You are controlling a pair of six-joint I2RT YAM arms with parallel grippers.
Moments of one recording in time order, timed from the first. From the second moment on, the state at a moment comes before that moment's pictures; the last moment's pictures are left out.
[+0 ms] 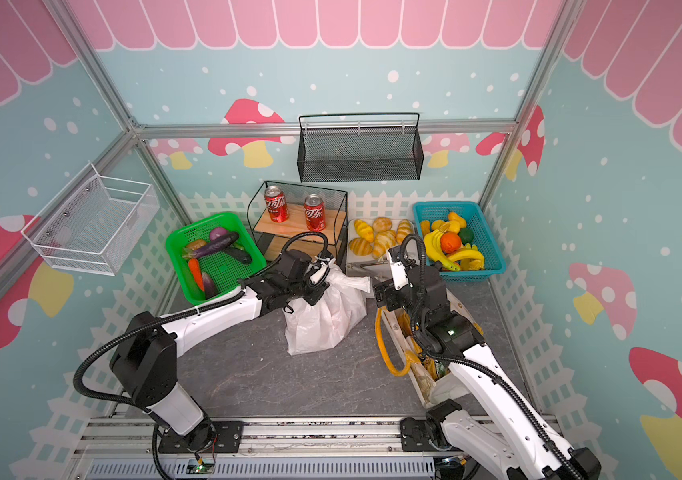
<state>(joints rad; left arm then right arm) -0.66 1.68 1.22 -0.24 0.00 0.12 0.46 0.92 0.92 -0.40 0.12 -0.04</state>
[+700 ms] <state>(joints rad) -0.57 1.64 1.29 -0.35 0.18 0.21 0.46 0.92 0.88 -0.44 0.11 0.00</state>
